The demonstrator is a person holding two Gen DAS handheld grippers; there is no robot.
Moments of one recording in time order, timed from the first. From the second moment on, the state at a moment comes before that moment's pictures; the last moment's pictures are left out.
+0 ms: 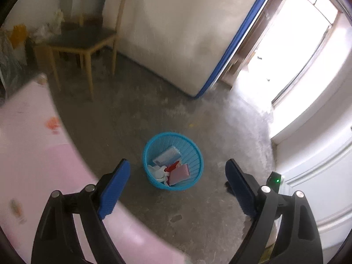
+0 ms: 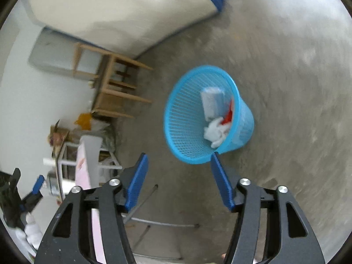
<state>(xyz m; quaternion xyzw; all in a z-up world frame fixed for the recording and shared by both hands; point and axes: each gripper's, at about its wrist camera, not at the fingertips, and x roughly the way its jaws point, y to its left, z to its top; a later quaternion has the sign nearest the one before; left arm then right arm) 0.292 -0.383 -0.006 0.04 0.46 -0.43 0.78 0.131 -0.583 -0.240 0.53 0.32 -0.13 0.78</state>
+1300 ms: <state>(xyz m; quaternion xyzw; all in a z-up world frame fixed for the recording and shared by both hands) 0.005 0.234 -0.041 -0.26 0.33 0.00 0.91 0.183 -0.167 -0.133 0.26 0.56 0.23 0.75</state>
